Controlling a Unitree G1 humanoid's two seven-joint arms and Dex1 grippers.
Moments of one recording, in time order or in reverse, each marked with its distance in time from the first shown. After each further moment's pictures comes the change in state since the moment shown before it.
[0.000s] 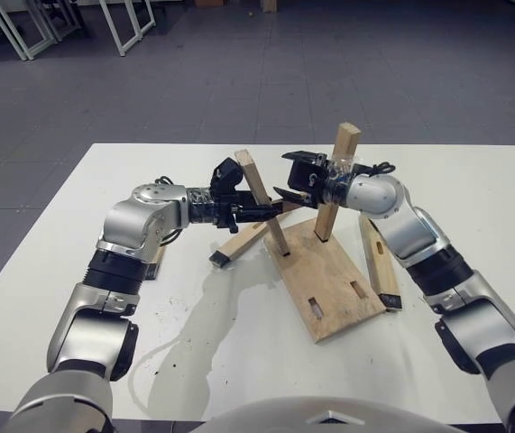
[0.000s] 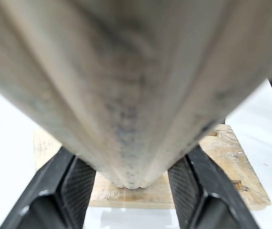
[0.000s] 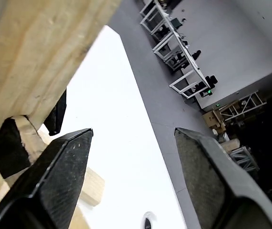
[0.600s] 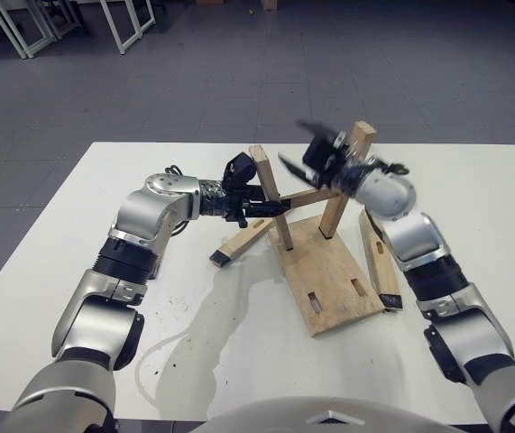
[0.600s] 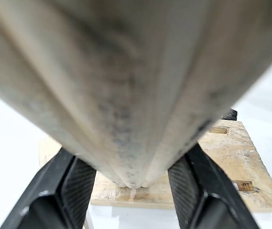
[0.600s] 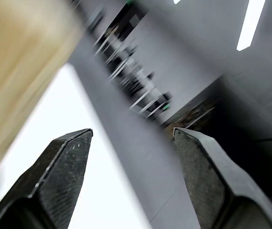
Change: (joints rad) left arm -0.067 -0.011 -0.080 0.065 0.031 -0.052 0.011; right arm 0.025 0.107 -0.296 -0.152 0.048 -0.095 -0.242
